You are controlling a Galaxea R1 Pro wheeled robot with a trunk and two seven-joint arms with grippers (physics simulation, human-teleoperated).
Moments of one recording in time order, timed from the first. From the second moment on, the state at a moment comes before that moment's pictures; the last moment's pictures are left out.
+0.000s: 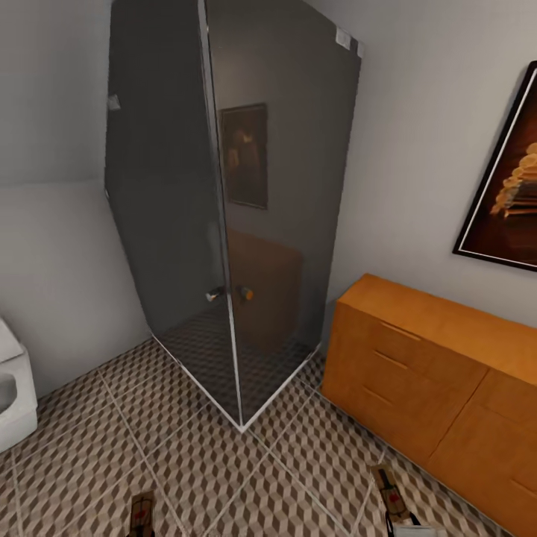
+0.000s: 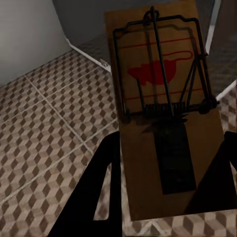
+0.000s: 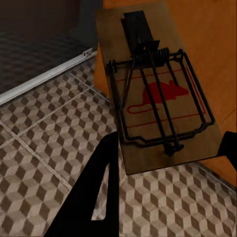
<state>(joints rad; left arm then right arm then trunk) -0.29 0.05 -0.27 0.07 0.24 -1.04 0.19 -0.28 -0.02 -0.10 -0.12 0.26 -0.83 -0.26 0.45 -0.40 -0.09</state>
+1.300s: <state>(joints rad) -0.29 0.05 -0.27 0.07 0.24 -1.04 0.19 -0.28 -0.02 -0.10 -0.12 0.26 -0.83 -0.26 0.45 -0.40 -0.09</state>
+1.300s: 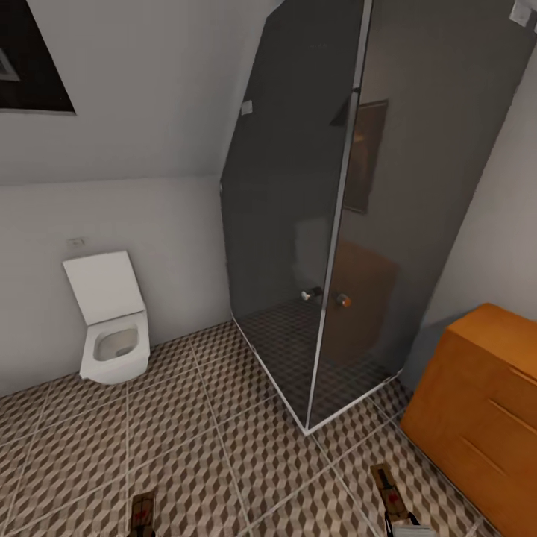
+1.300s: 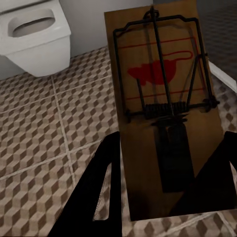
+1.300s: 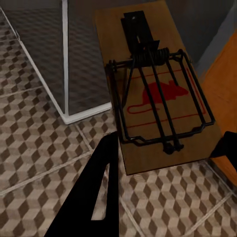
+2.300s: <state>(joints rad) -0.29 0.05 -0.27 0.07 0.24 -1.04 0.19 -0.28 -0.02 -0.10 -0.12 0.26 -0.83 -0.26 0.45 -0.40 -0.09</state>
